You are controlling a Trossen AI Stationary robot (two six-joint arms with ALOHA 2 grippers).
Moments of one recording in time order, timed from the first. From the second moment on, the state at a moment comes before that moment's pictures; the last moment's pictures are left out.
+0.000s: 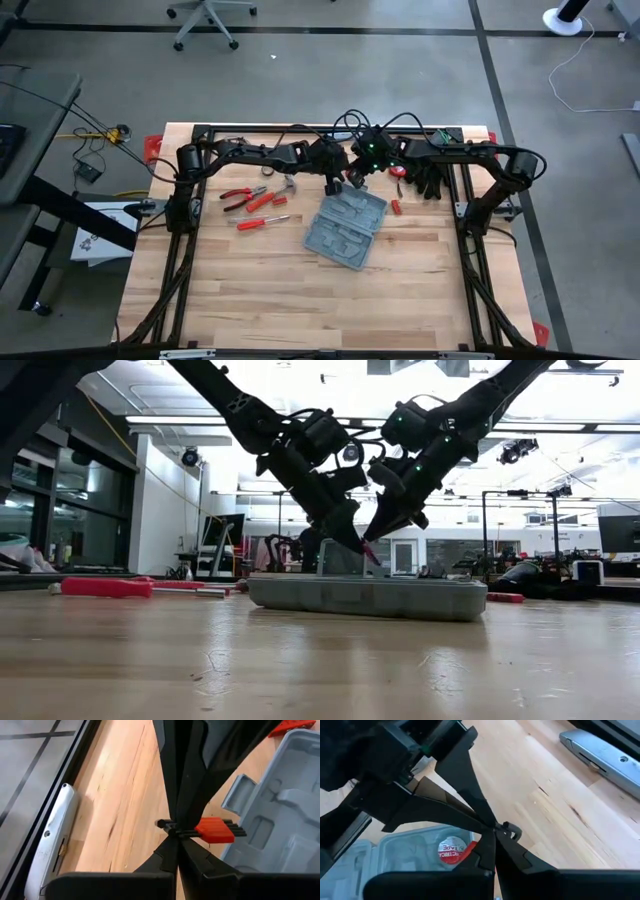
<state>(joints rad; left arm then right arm) 0.33 2.03 1.36 -0.06 -0.05 0.27 -0.45 1.64 0.97 -0.15 -0.11 0.17</state>
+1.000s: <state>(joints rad) 0.18 1.91 1.14 -0.27 -0.22 0.25 -0.01 1.52 0.59 0.00 0.20 0.56</state>
